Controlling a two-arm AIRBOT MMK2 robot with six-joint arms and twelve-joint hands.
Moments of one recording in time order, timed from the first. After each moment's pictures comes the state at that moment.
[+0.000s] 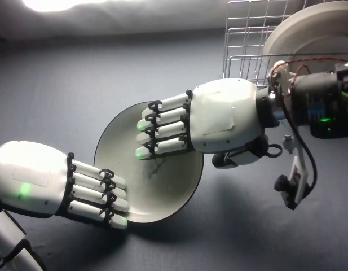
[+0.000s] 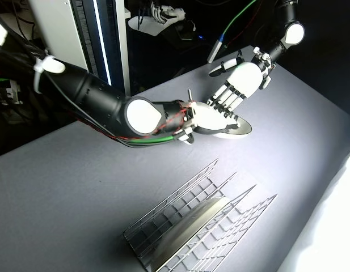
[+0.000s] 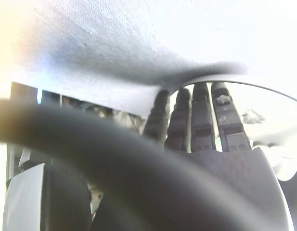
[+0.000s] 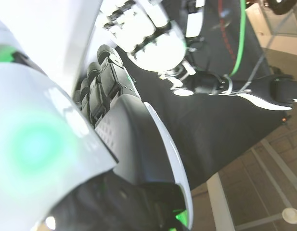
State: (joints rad) left arm 0.69 -1.06 1.52 1.62 -1.10 -0.13; right arm -0.39 -1.36 1.39 -1.24 0.59 -0.32
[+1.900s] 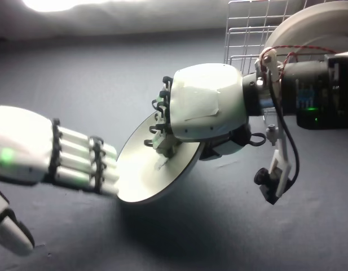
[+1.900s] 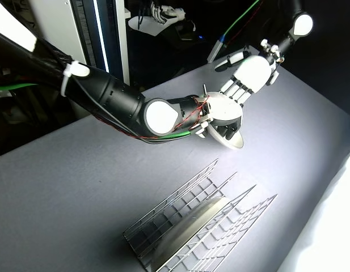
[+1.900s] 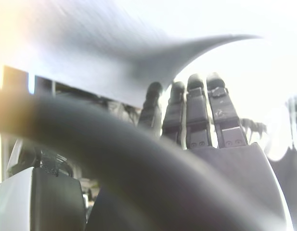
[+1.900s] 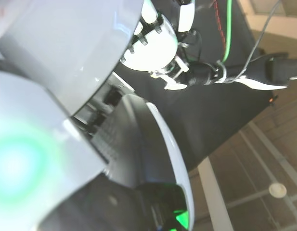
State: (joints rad) left arm 0.54 -0.96 1.49 1.63 -1.12 -0.19; right arm -0.34 -1.40 1.41 -1.11 0.63 -0.37
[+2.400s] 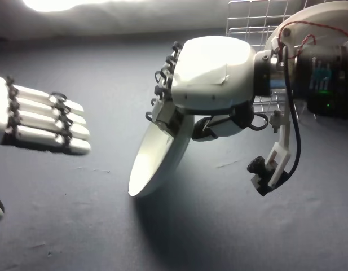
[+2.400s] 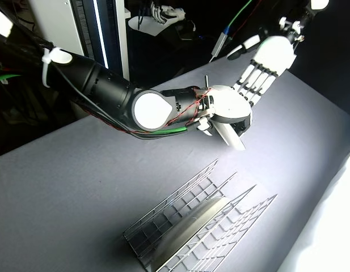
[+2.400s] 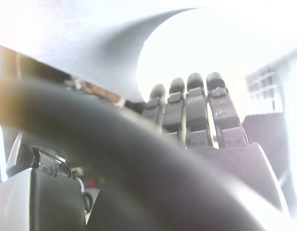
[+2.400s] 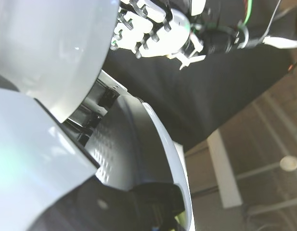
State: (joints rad) left arm 0.42 -0.82 1.45 1.66 -1.07 -0.18; right arm -0.31 -1.32 1.30 -0.91 0.60 -0.38
